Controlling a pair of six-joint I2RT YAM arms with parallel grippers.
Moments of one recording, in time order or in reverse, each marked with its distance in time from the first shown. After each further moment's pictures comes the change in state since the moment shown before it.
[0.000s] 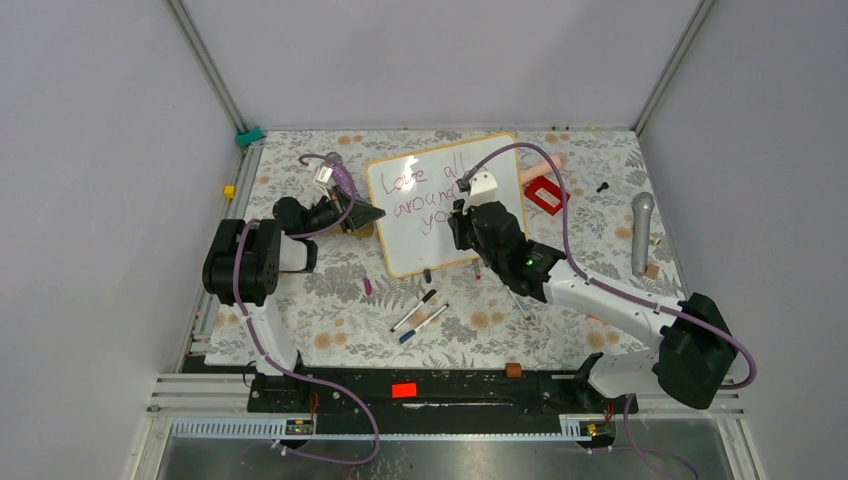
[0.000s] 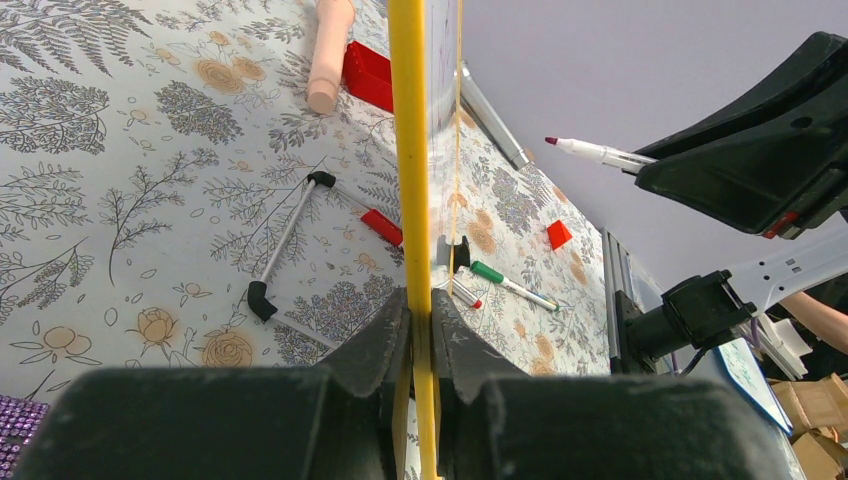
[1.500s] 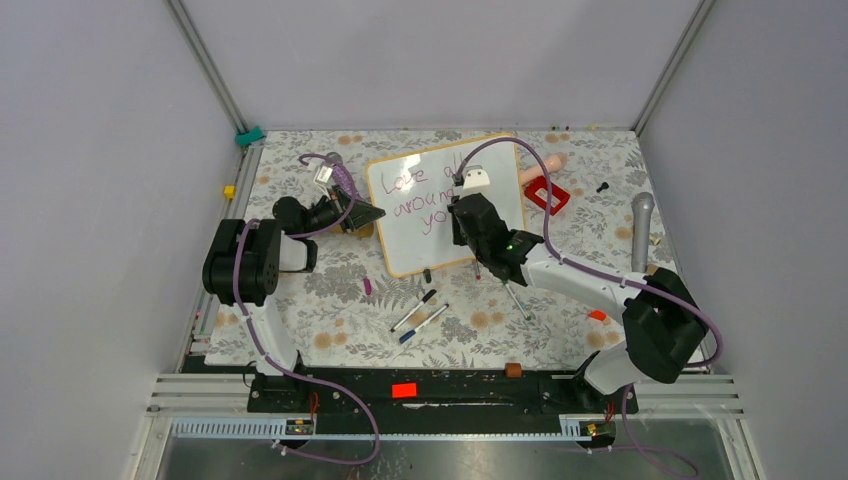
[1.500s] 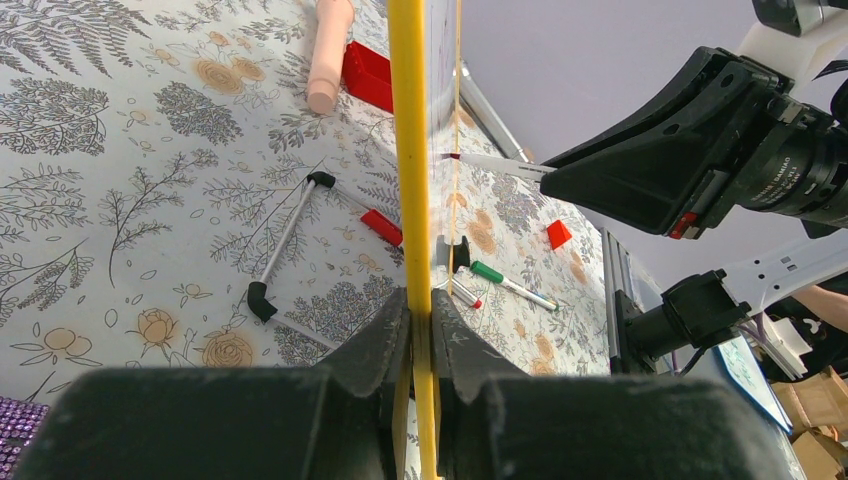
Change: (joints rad) left arm 0.000 0.000 0.003 -0.001 0.002 -0.001; right arm -0.040 0.171 0.071 -0.063 0.097 0.076
